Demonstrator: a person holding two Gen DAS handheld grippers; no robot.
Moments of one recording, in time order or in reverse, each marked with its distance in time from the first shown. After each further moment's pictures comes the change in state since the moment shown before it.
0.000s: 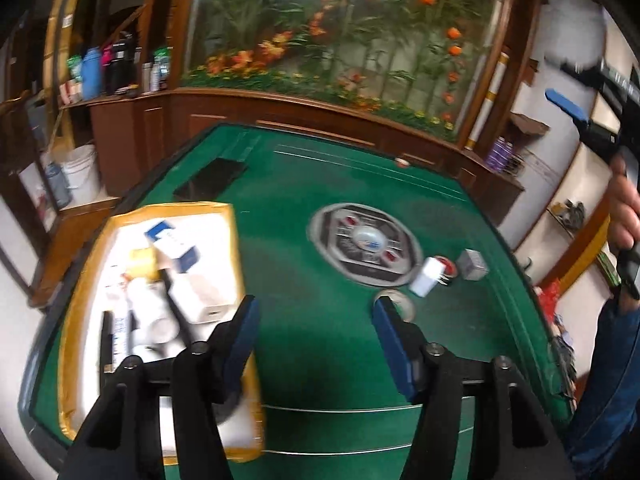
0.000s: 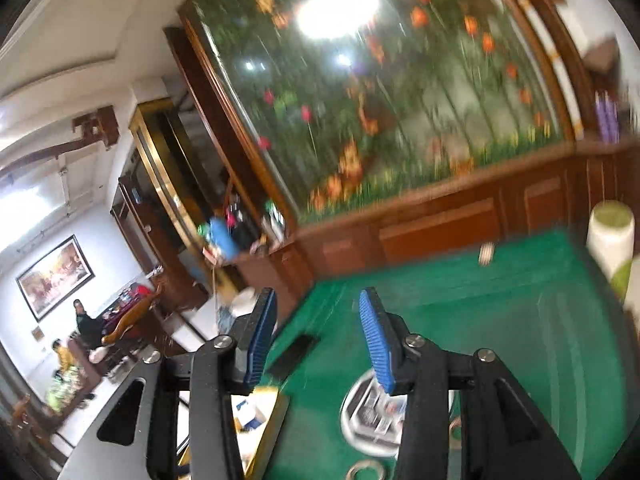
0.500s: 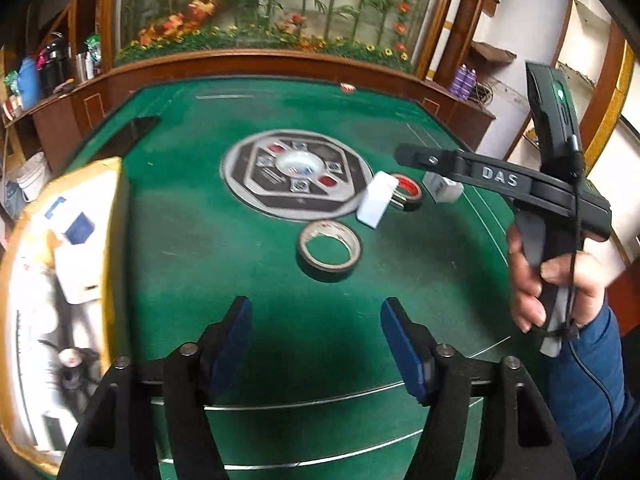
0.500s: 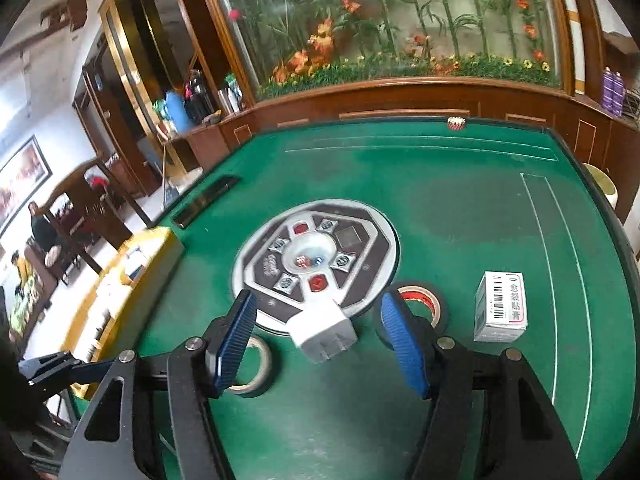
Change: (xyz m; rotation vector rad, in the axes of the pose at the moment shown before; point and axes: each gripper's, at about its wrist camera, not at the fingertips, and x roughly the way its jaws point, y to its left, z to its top) left arm 0.079 -0.066 -0.038 0.146 0.192 -0.082; right arm 0.083 -0.086 -0.180 -0.127 0.417 -0.151
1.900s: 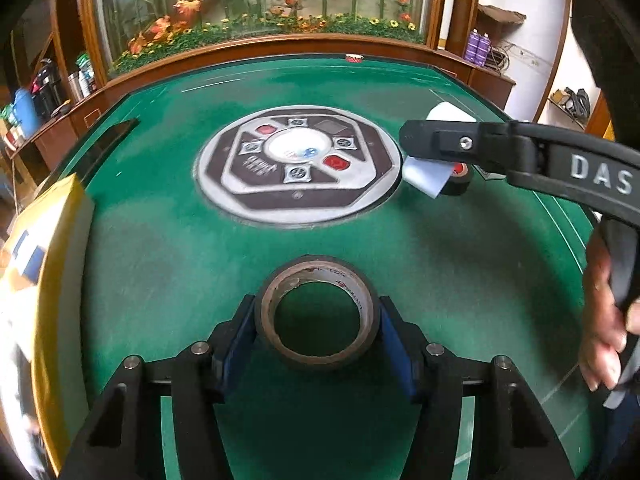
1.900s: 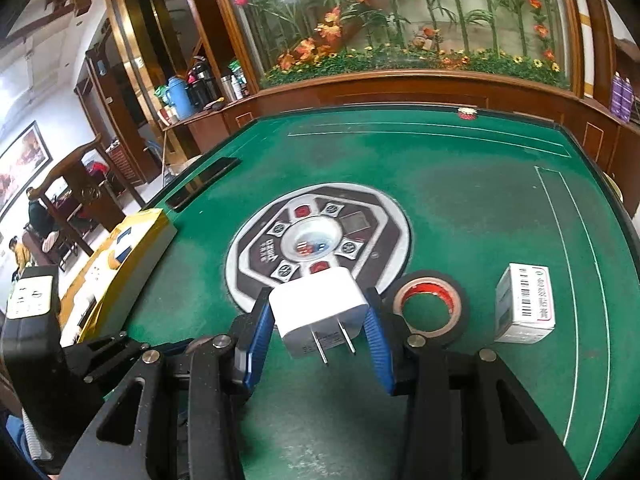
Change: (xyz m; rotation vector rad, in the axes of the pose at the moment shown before) left arm 0.066 -0.012 0.009 0.088 0.034 0.131; right arm 0.019 0.010 -0.005 -0.030 0.035 0.008
